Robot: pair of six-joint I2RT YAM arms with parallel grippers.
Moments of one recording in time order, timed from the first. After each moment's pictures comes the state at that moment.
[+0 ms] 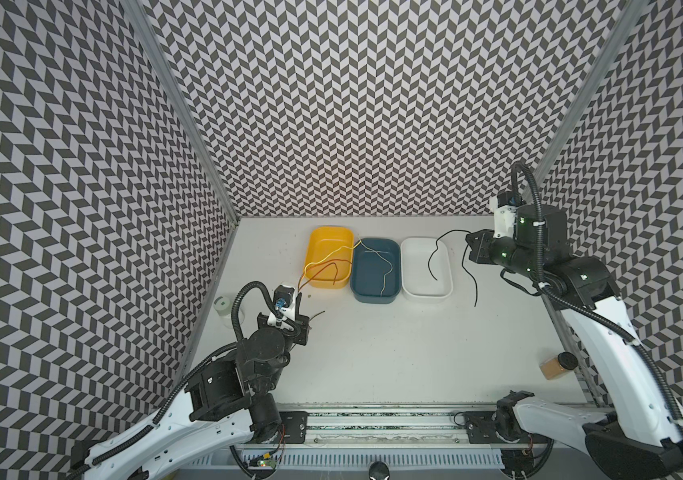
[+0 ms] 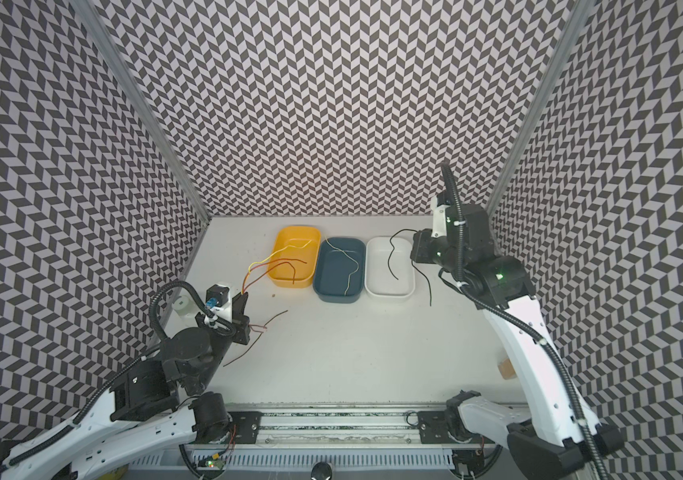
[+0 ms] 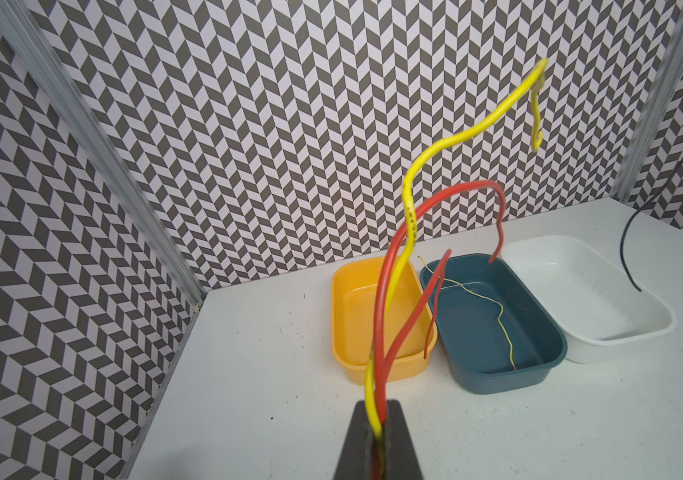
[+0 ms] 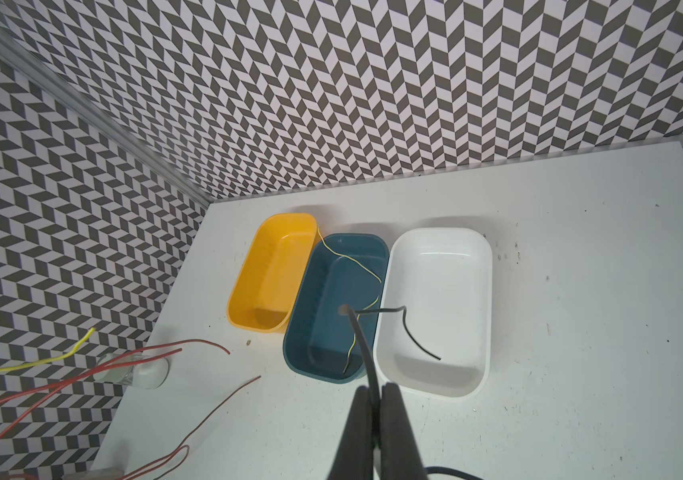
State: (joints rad) left arm -1.02 0.49 0.73 -0.43 -0.77 -0.03; right arm 0.27 1.20 1.55 -0.78 -0.03 0.40
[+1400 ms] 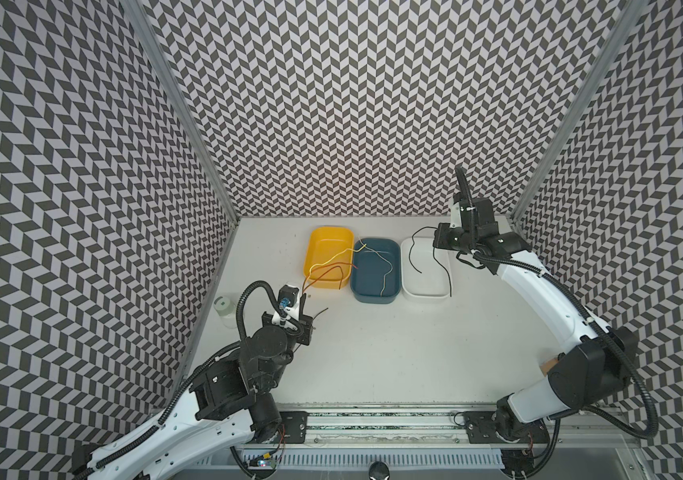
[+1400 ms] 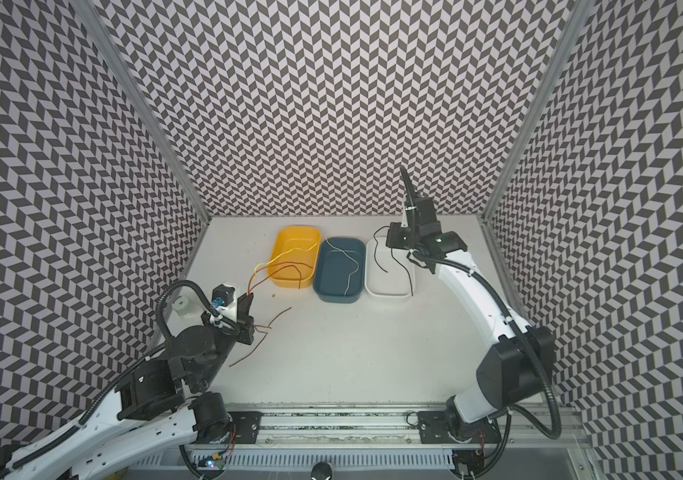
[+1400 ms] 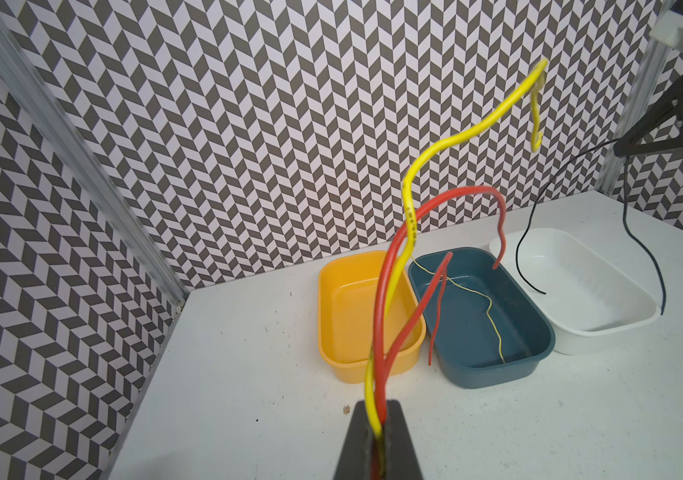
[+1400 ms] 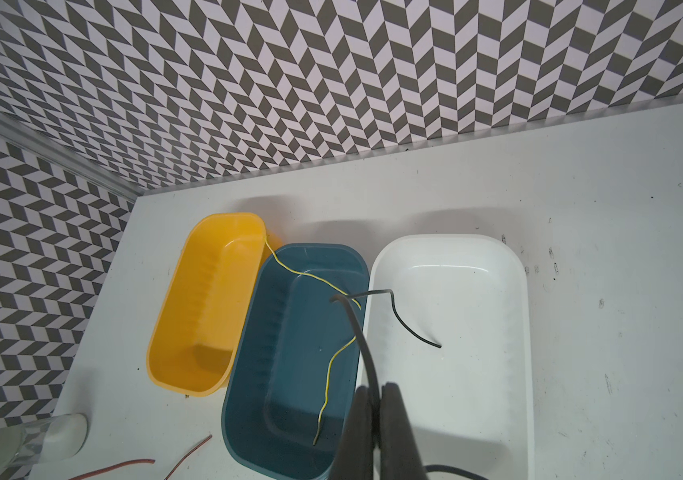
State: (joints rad) left arm -0.97 0.49 0.70 -0.40 -0.69 -0.02; right arm 0.27 1.55 1.48 -0.48 -0.01 0.43
